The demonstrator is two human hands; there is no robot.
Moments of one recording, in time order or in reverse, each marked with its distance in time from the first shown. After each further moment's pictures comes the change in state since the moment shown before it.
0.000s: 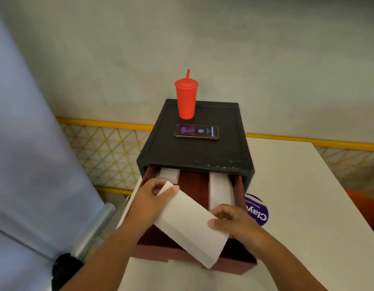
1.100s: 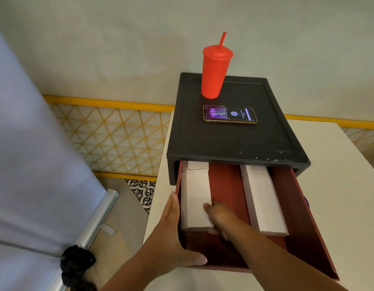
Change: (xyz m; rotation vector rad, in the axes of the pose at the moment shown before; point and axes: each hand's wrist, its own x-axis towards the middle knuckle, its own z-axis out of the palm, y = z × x) left_hand 0.042 -0.115 -0.067 0.362 -0.595 0.140; right_hand 0.145 -0.004 0.142 0.140 0.264 0.559
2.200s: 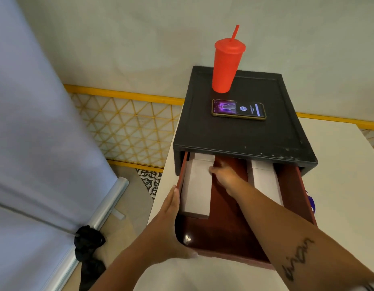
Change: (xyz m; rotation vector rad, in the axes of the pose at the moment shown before) left_hand -0.015 -0.003 0.006 0.131 0.018 -0.019; right_hand 0.036 -0.054 -0.028 -0.041 -0.025 -0.277
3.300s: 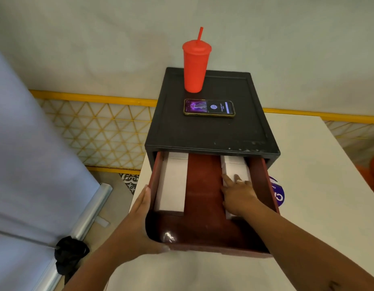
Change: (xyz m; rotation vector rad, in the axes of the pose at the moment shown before) left_hand 0.000 0.000 0.001 0.006 0.072 -0.033; right_hand -0.036 0.067 -0.083 -1.531 -0.009 -0.231
